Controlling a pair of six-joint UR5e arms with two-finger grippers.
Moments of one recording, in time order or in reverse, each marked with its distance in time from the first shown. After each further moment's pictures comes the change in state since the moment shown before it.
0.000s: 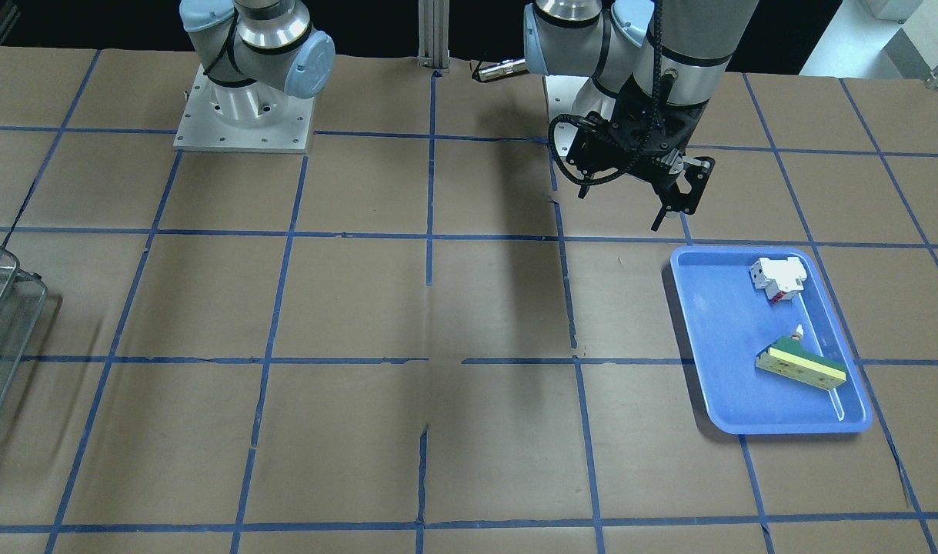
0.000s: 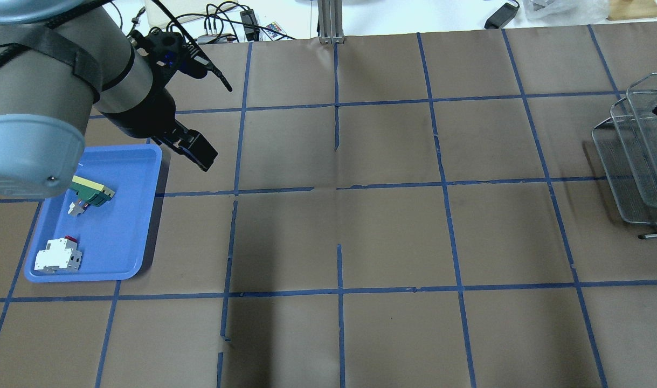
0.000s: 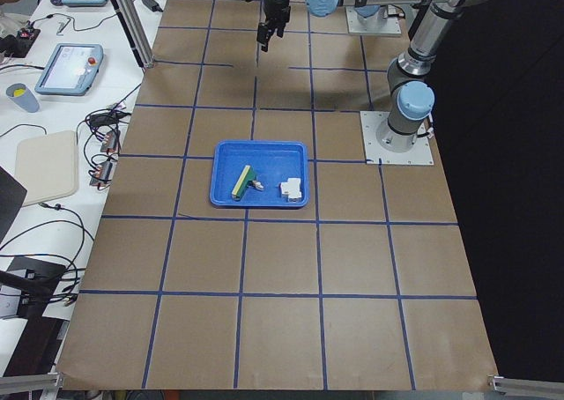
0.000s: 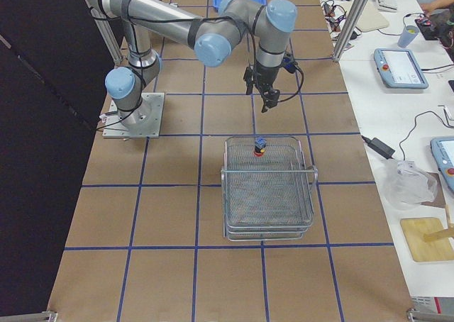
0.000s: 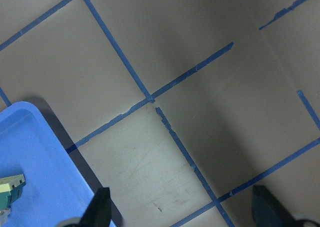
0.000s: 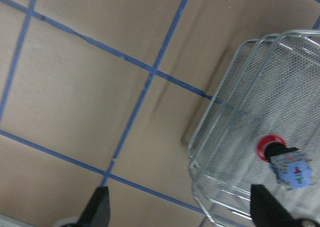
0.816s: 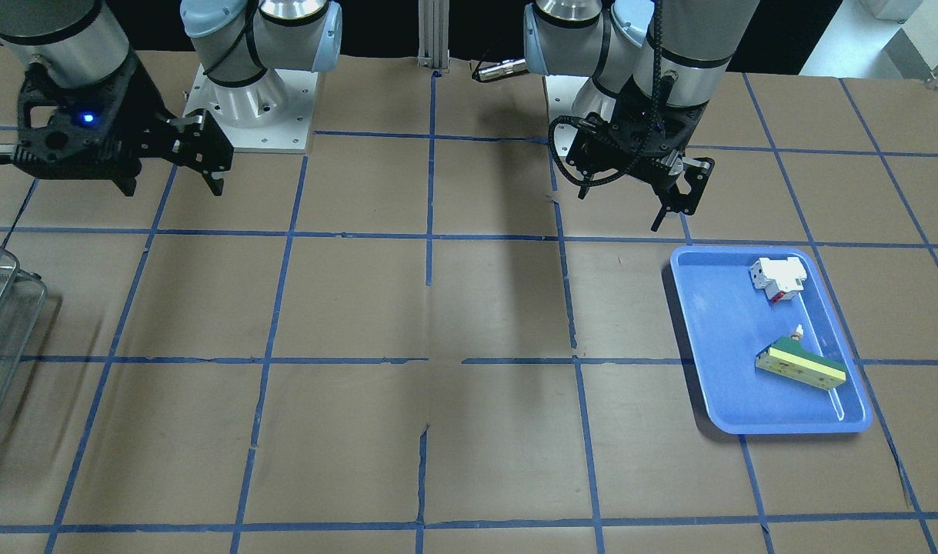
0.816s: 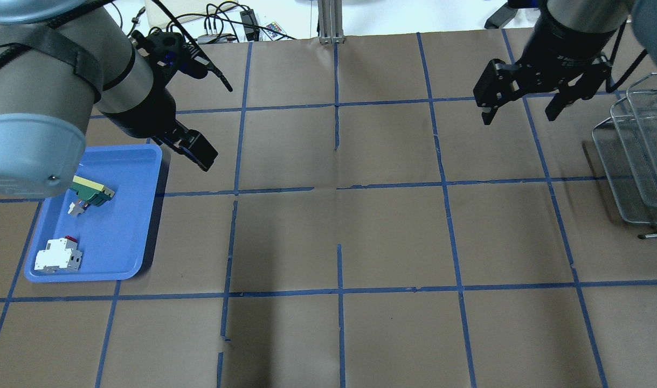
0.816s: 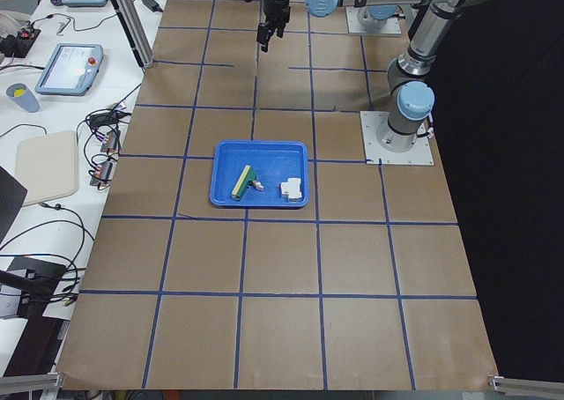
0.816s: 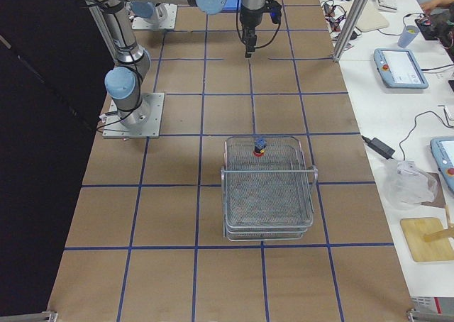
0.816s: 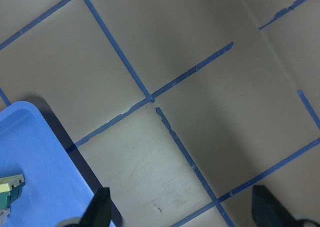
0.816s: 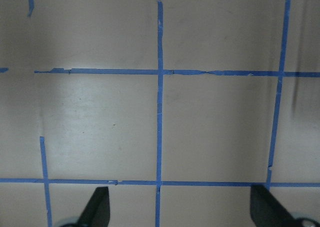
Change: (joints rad) left arm 0.000 -0.002 0.000 0.000 0.000 -0.001; right arm 0.414 -0.096 0.075 0.010 0.084 0.766
